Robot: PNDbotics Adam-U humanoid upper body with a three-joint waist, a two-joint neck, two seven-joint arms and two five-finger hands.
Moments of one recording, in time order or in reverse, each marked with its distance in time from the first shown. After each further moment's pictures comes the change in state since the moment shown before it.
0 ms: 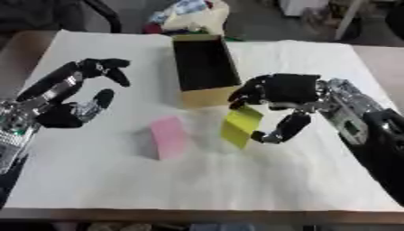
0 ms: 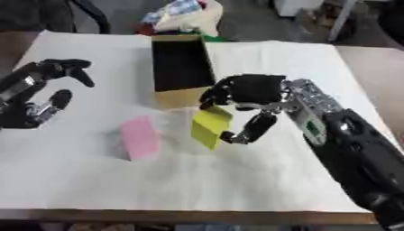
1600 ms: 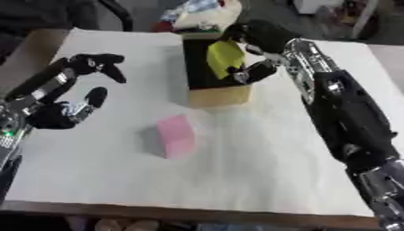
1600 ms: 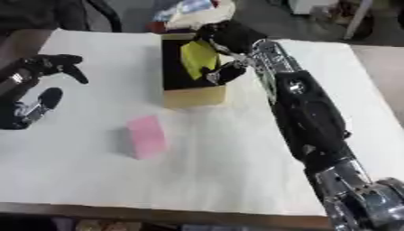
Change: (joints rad) left arm -0.048 -0.027 -0.021 -0.022 0.035 -0.002 -0.024; right arm -0.192 0.272 -0.434 0.369 0.614 0.352 -0.261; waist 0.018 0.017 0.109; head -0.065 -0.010
